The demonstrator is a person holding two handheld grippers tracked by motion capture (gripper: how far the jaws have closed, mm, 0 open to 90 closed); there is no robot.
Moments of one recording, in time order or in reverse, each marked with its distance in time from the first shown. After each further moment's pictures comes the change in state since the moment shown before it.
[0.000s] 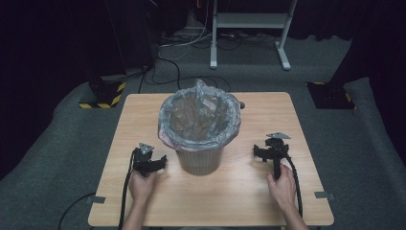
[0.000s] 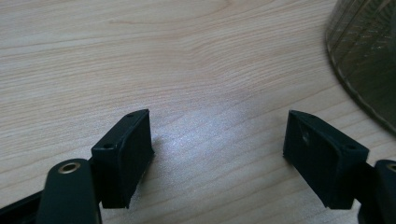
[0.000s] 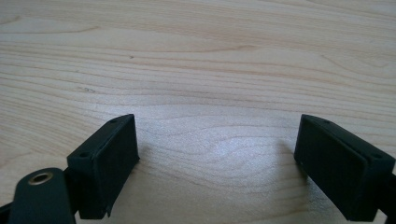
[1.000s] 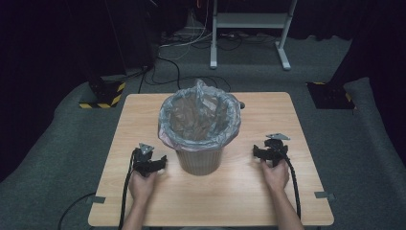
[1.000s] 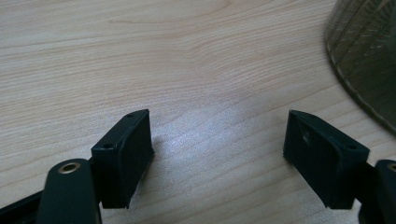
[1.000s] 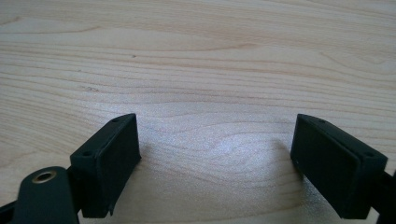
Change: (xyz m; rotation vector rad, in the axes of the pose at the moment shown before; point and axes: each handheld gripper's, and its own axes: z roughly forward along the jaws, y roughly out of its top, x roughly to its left) left arm -0.001 0.000 0.000 0.003 0.001 0.000; right arm 0.005 -0.002 -0.002 -0.004 -0.018 0.008
